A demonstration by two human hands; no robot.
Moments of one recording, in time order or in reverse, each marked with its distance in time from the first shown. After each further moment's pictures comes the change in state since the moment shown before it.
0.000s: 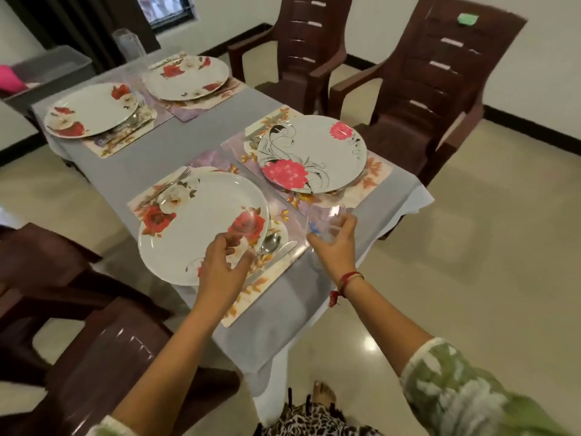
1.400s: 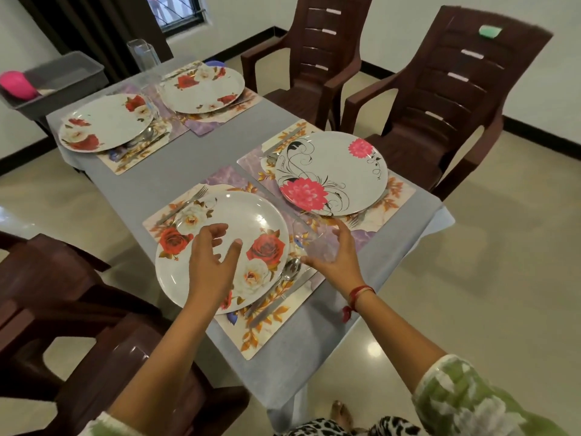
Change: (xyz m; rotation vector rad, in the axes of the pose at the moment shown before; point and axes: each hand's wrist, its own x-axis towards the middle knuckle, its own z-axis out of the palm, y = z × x) left_hand 0.069 0.007 -0.042 -0.069 0.156 0.010; right_hand 0.028 -0.016 0.034 -0.121 -0.213 -0.042
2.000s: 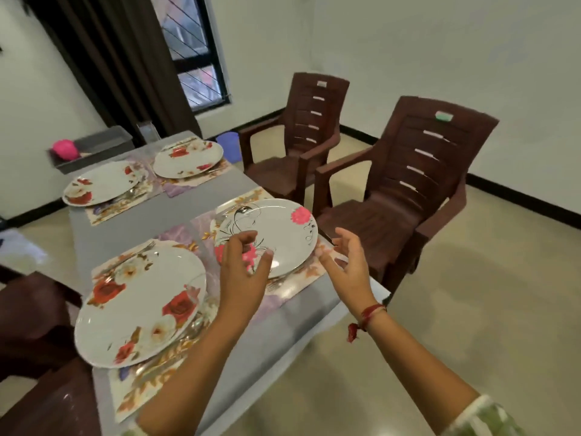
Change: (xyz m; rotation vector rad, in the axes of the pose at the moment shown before) left_hand -0.043 0.189 0.215 -0.114 0.123 0.213; right_hand 0.077 -0.011 -0.247 0.185 0.058 -0.311
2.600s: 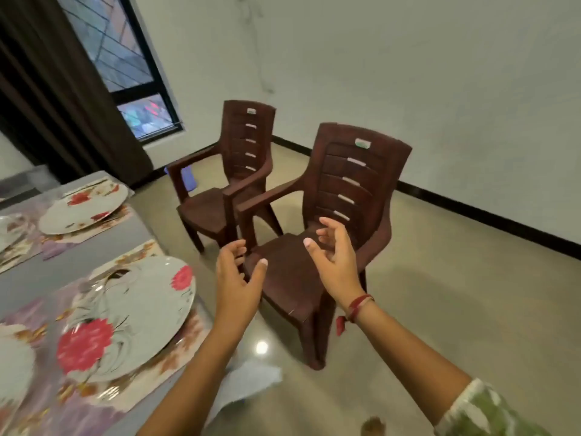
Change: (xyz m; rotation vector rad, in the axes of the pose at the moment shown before) left_hand 0.075 0.082 0.325 -0.020 -0.007 -0.011; right_hand 0.203 0.067 -0.252 0.101 0.066 -0.077
